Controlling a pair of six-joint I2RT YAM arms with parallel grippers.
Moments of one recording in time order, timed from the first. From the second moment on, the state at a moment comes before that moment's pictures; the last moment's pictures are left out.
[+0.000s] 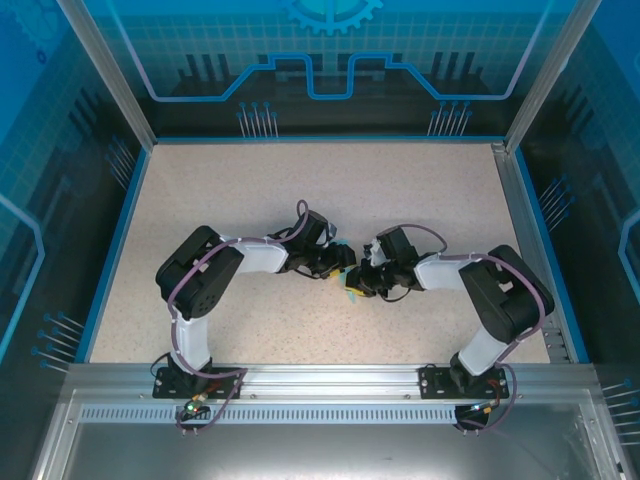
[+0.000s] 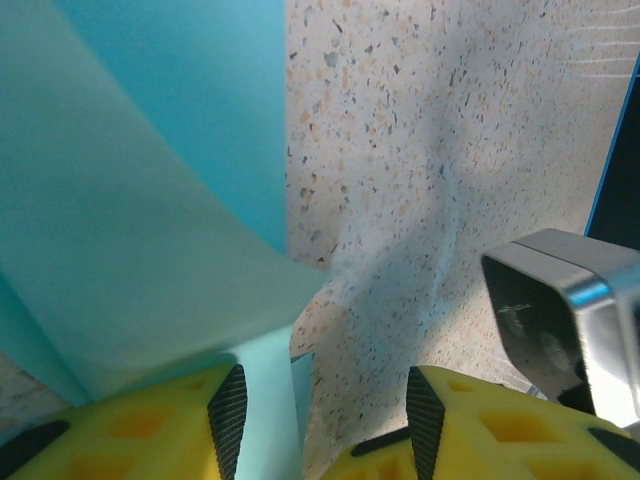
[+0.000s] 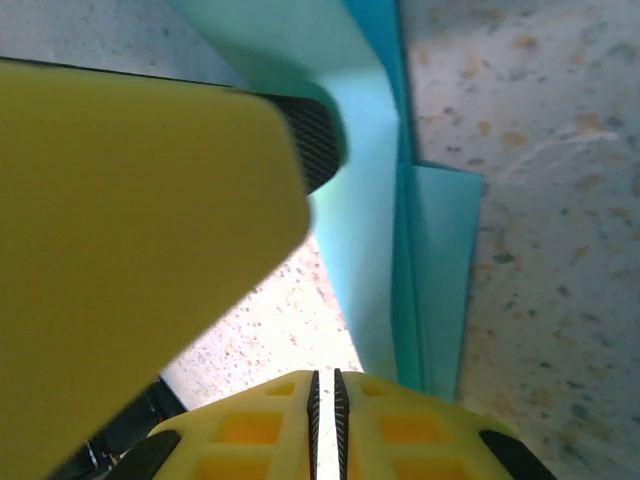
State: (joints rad) left arm -0.63 1.93 1.00 0.07 0.50 -1.00; right arm 0.50 1.66 0.65 0.01 -0.64 0.89
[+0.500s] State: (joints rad) left arm -0.62 1.93 1.01 0.06 0.52 -0.97; right arm 0.47 1.70 0.61 0.05 -0.70 0.81
